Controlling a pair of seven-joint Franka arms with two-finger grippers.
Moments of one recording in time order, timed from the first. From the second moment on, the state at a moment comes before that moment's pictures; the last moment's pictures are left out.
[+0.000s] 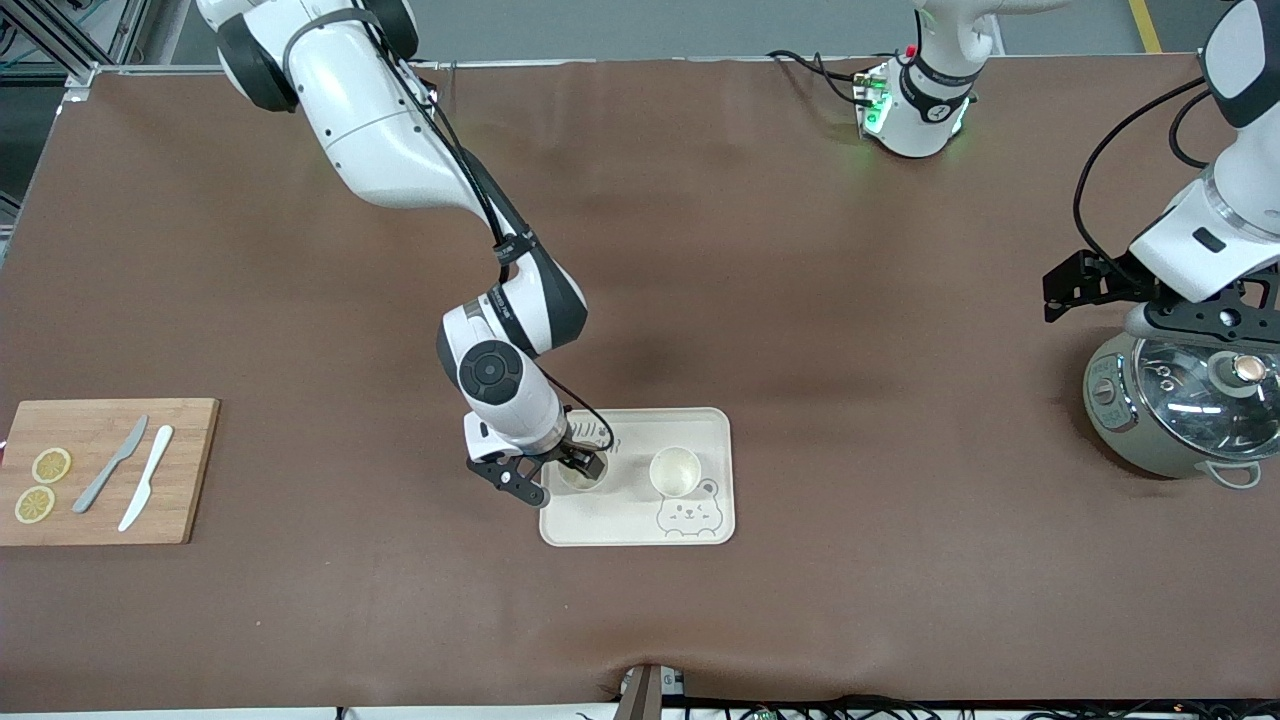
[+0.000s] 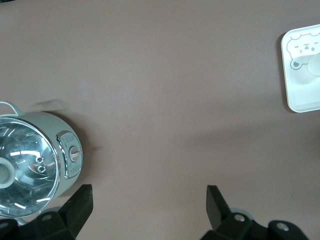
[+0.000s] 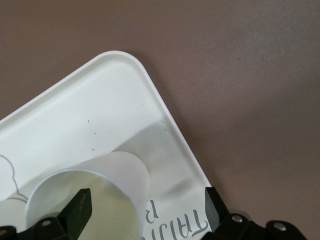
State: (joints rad) left arm 0.01 0.05 -0.11 -1.64 0.03 1.74 0.07; right arm 0.58 0.89 -0.07 -1.28 0.10 2.30 0.97
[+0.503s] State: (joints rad) left arm 0.01 0.05 -0.11 -1.64 0.03 1.74 0.07; right arm 0.58 0.87 -0.07 -1.26 0.06 2.24 0.97
